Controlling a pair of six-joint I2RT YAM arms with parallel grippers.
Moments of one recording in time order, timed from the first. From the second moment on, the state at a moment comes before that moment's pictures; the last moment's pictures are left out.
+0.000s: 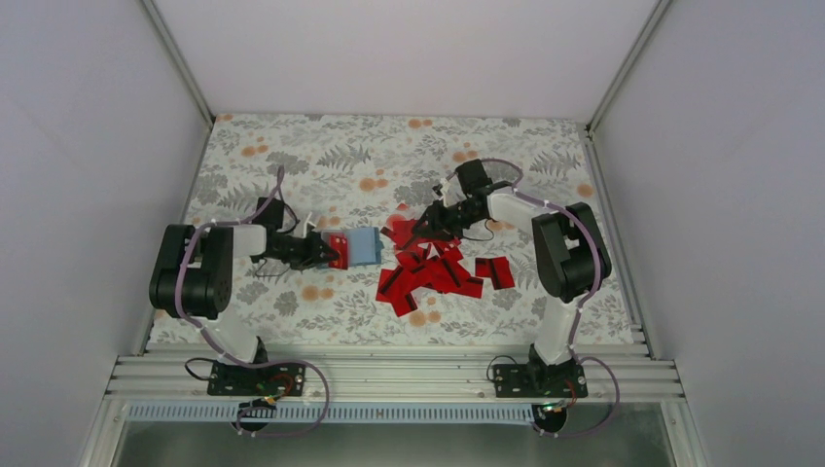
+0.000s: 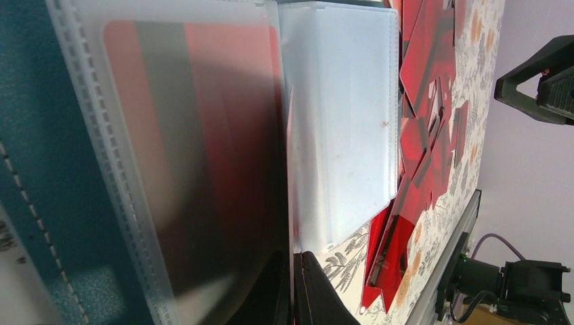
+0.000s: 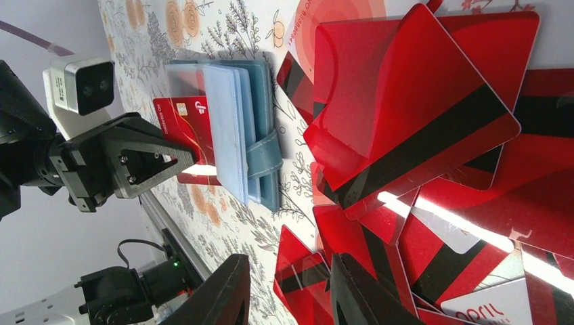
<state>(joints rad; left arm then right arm) -0.04 1.70 0.71 -0.27 0.88 -0.23 0.38 1.91 1.21 -0.48 -0.83 0.49</state>
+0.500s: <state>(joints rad) -0.06 1.70 0.81 -0.36 0.87 -0.20 0.39 1.91 1.21 -0.48 -0.82 0.49</state>
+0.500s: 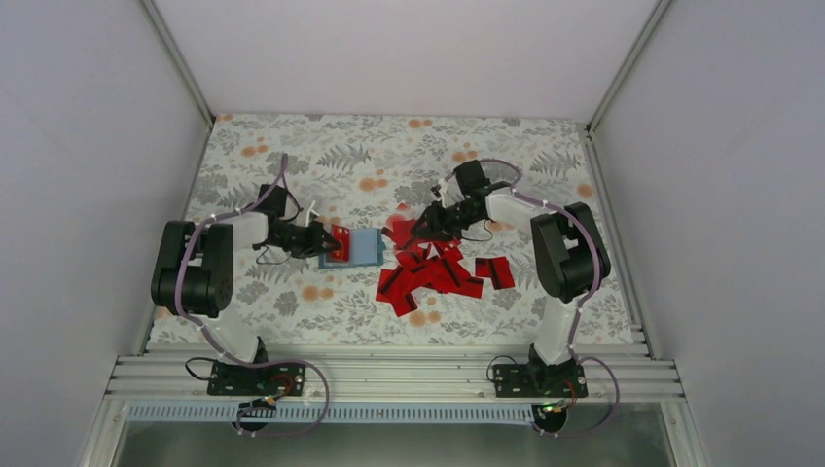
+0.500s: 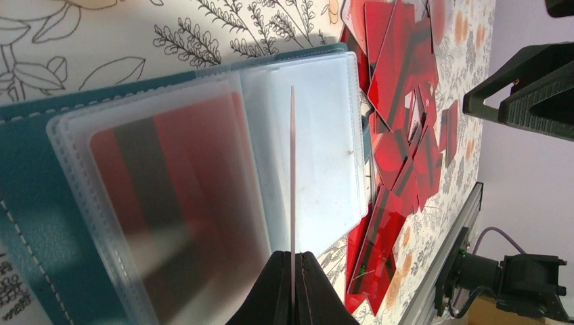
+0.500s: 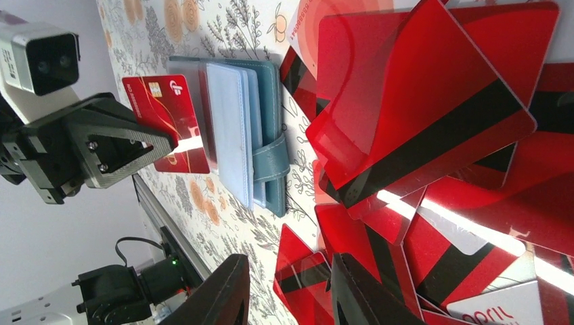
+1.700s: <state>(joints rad) -0.08 1.85 0.96 -0.53 0.91 -0.12 0.42 2.03 1.28 -0.51 -0.85 0.46</state>
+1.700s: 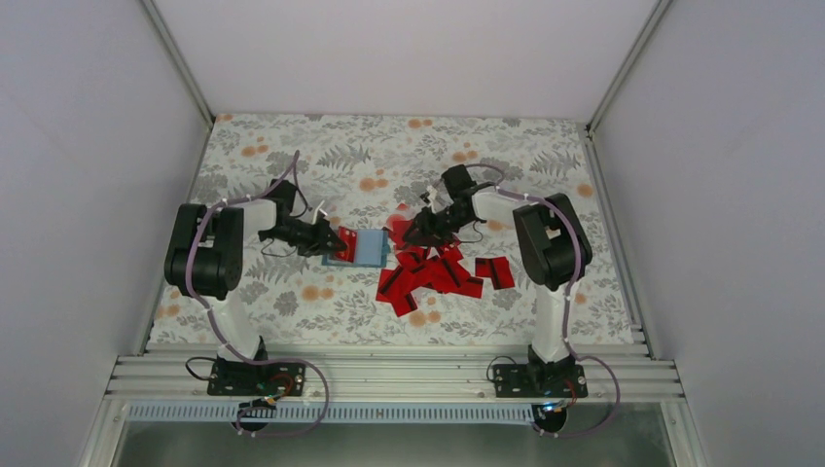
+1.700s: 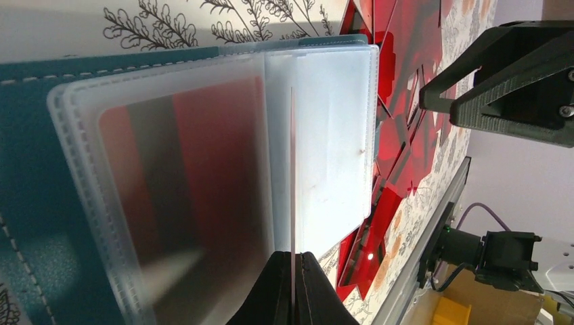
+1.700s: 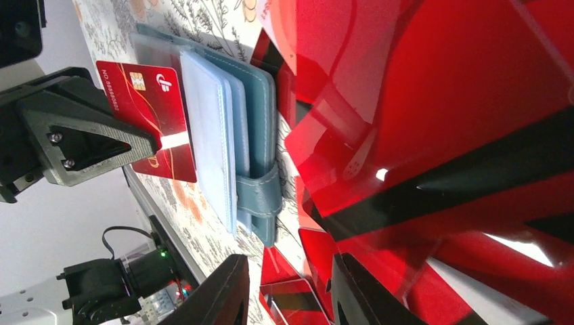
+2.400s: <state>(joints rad) -0.09 1.87 0.97 -0.57 0.93 -0.10 0.54 2.19 1.41 -0.46 -0.91 0.49</state>
